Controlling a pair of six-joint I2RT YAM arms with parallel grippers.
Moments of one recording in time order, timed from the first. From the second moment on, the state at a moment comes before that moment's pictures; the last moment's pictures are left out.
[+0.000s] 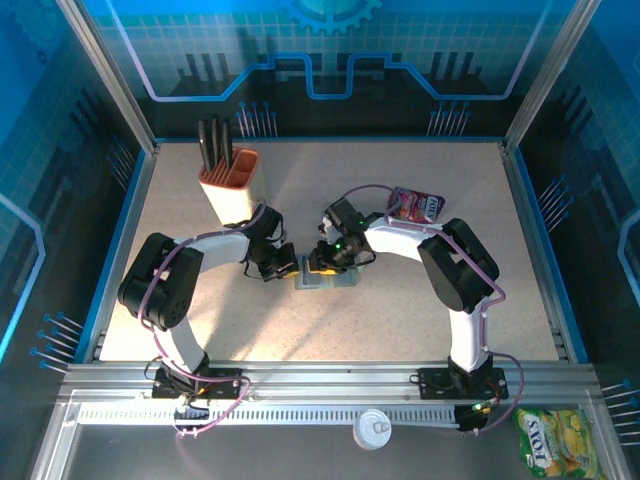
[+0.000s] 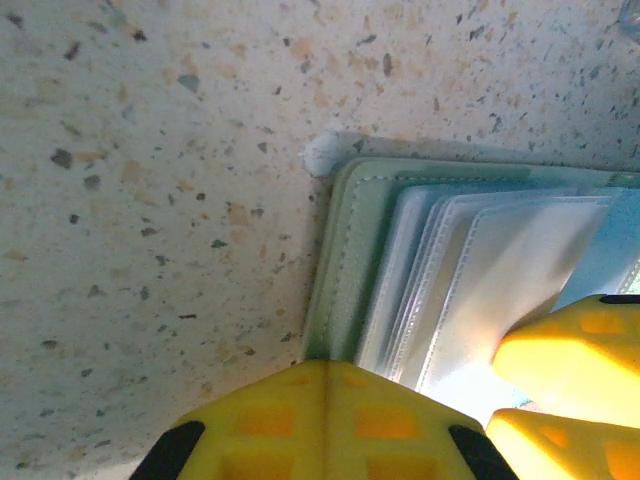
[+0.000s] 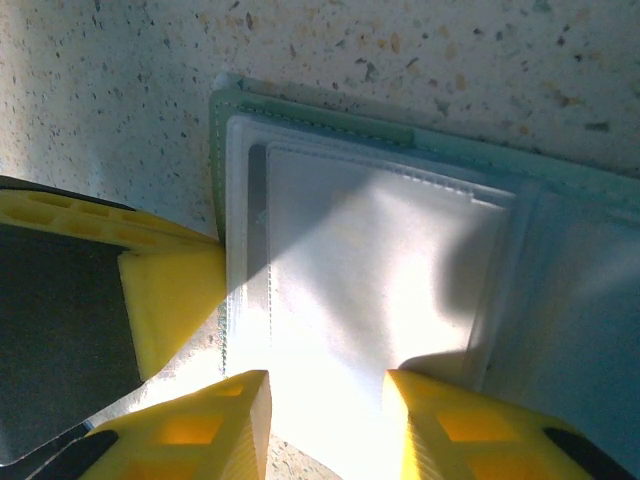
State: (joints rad) left arm -0.37 1.75 0.92 -0.39 0.43 -0.76; right arm 0.65 1.98 1.26 -0.45 -0.49 0.61
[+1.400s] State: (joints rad) left arm -0.35 1.69 0.96 -0.37 0.55 -0.84; right arm 0.58 1.92 1.02 -0.11 -0.65 0.75
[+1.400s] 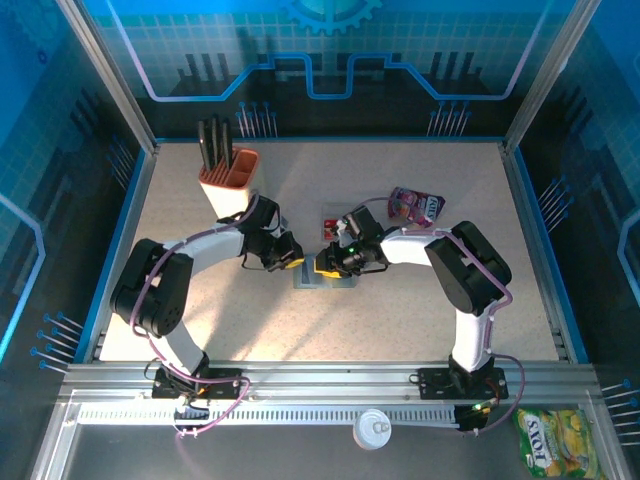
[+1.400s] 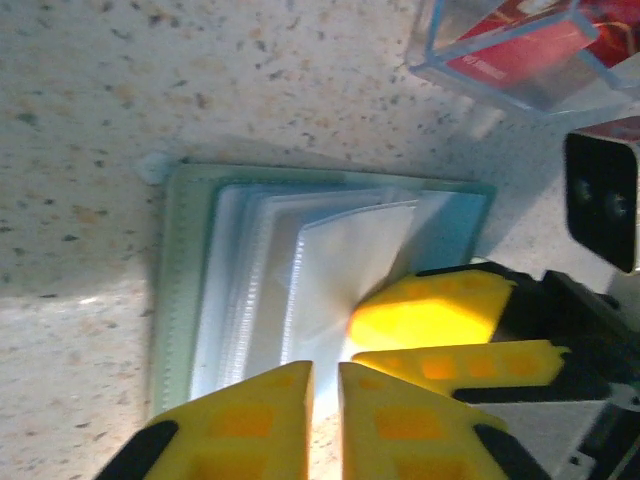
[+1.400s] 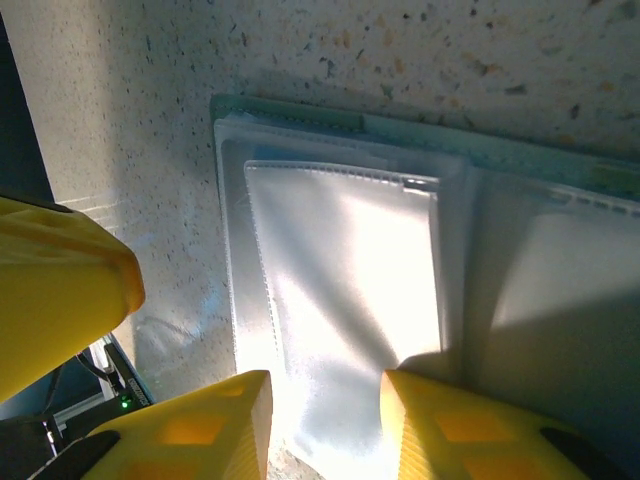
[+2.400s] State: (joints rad) left arm -0.36 1.77 0.92 -0.24 0.61 -0.93; right arm 0.55 1.92 0.95 0.05 -0.72 0.83
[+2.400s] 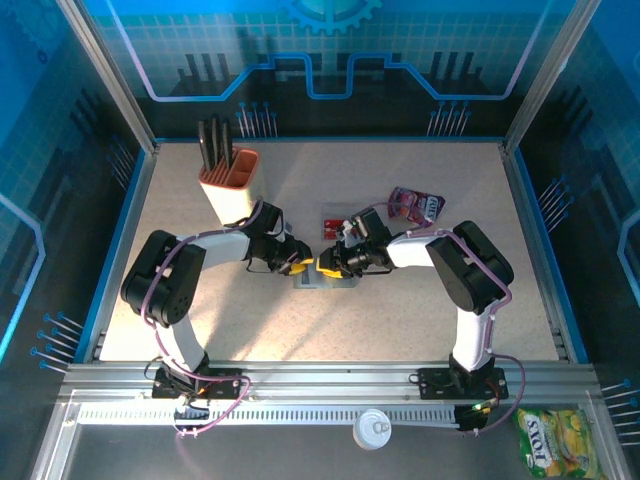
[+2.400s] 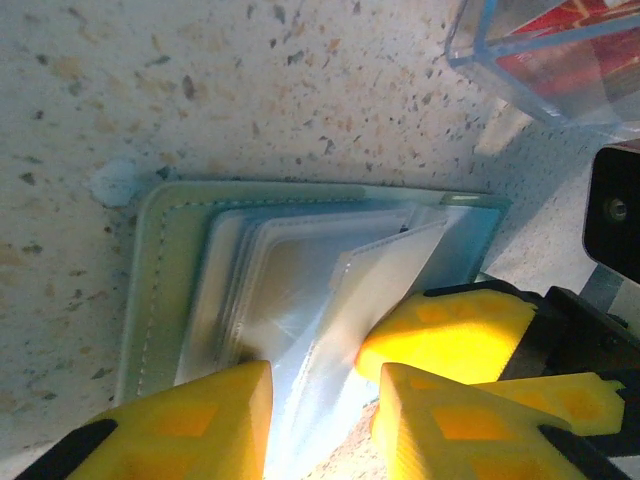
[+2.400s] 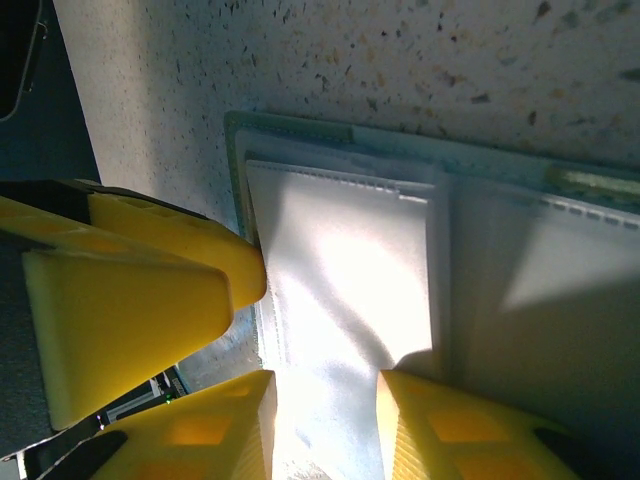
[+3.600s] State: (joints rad) left arm -0.39 1.79 0.94 -0.21 0.63 -0.96; right arm 0.54 1.84 0.92 0.05 -0.73 0.86
